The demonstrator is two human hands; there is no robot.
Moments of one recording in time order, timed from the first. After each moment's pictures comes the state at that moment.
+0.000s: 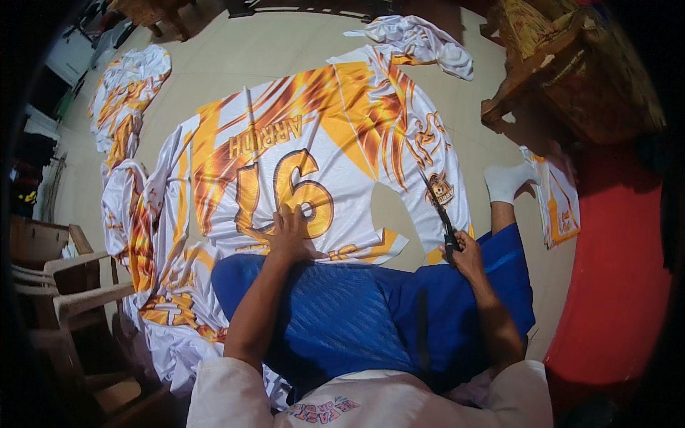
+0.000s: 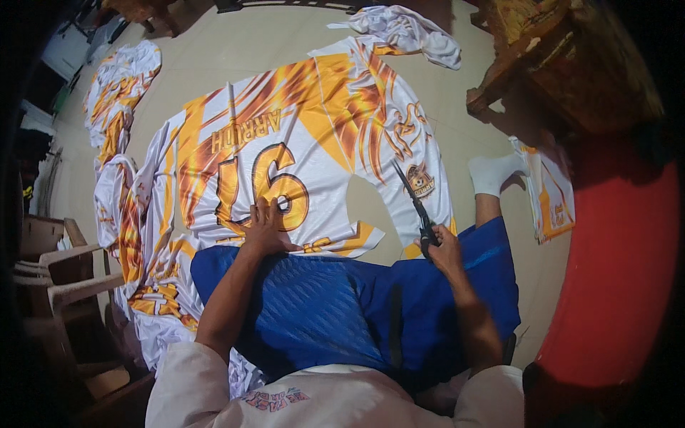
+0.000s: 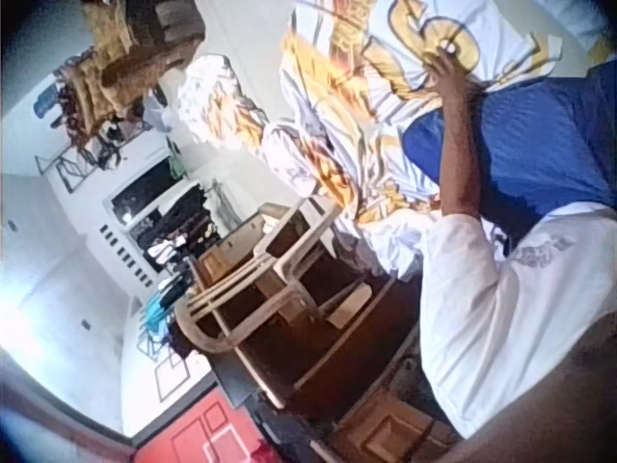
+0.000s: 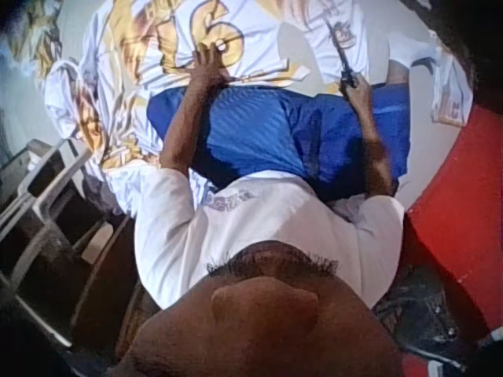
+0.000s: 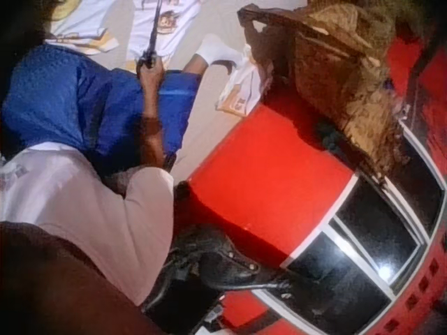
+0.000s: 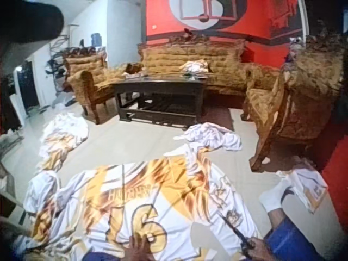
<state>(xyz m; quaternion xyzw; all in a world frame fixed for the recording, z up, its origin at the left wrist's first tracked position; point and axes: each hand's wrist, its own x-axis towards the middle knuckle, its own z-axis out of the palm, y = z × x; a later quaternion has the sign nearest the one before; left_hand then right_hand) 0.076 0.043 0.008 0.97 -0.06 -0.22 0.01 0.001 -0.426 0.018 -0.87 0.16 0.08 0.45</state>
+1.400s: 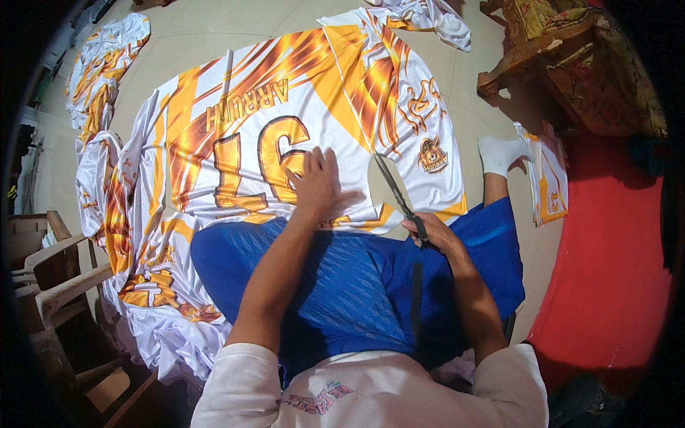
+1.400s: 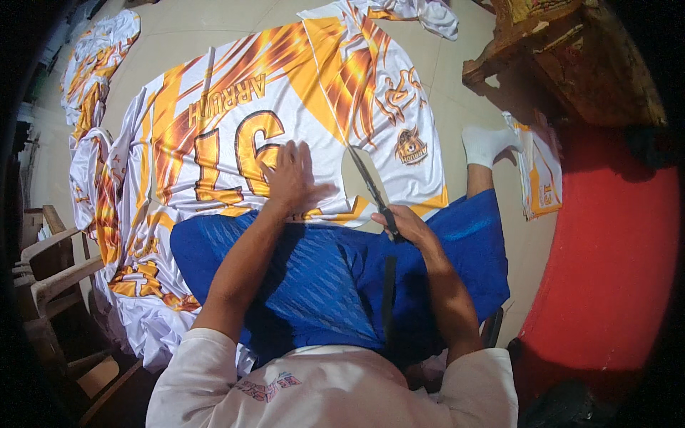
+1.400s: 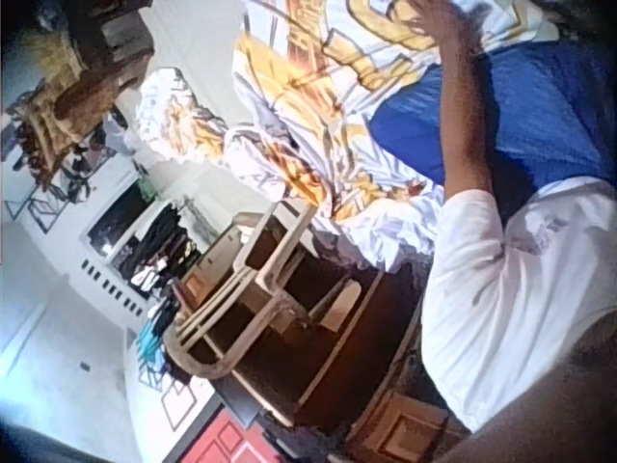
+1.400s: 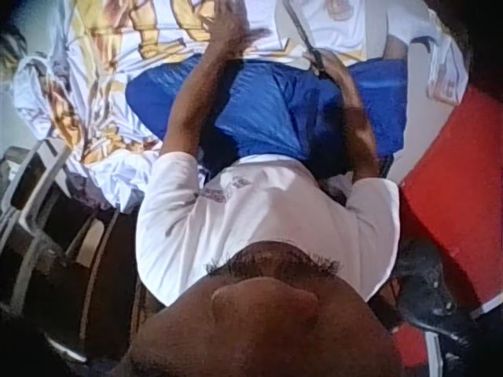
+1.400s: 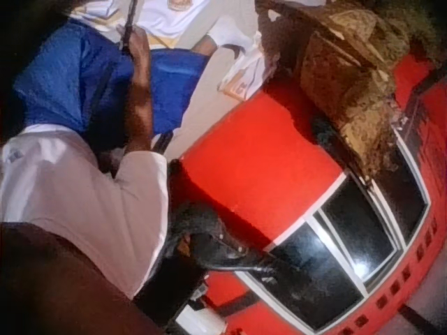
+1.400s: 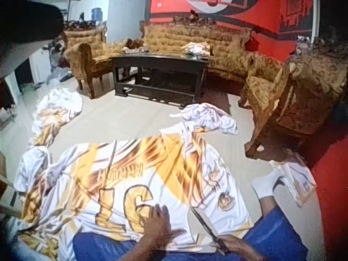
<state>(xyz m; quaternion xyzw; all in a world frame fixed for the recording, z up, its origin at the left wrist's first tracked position) 0.102 -0.052 0.013 0.98 -0.09 -0.11 0.16 0.012 -0.355 0.042 -0.73 0.15 0.38 0.54</state>
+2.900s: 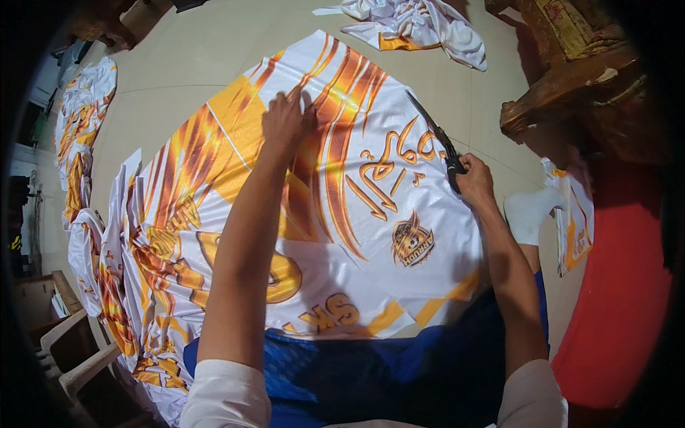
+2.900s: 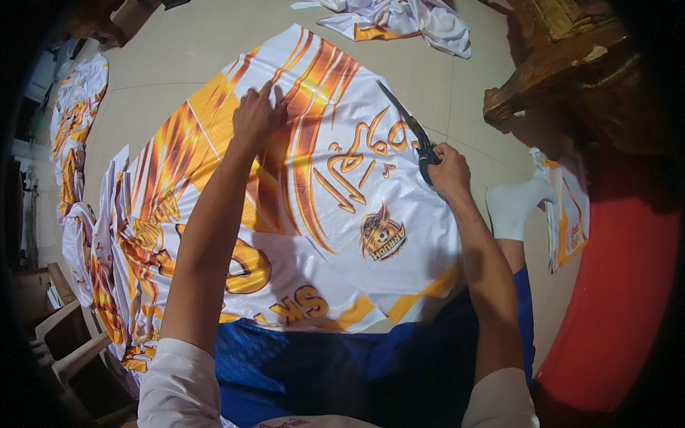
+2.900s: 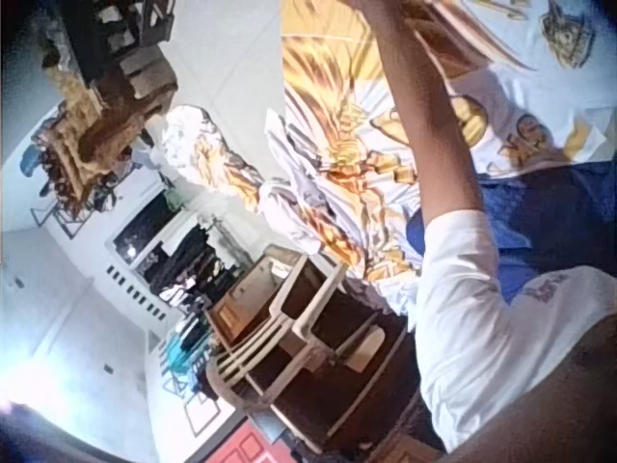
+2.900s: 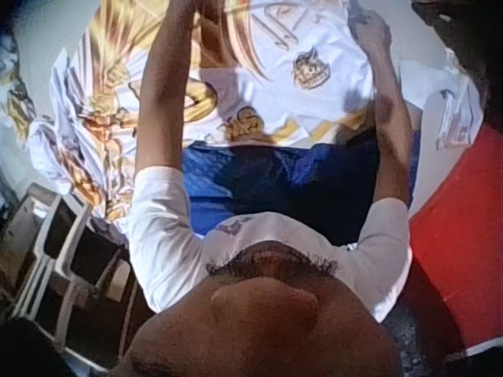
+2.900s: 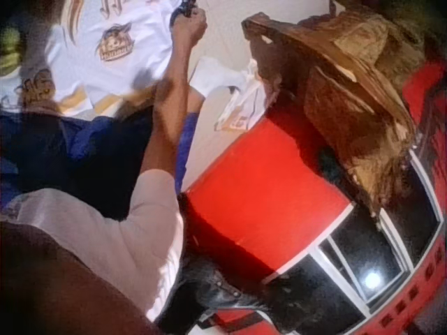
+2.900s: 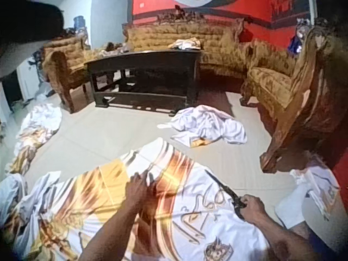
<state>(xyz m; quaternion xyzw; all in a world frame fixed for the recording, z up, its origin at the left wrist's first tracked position) 0.468 -0.069 -0.033 0.98 -0.06 0.07 0.16 0.308 -0.467 -0.022 -0.95 0.20 -0.01 0.25</state>
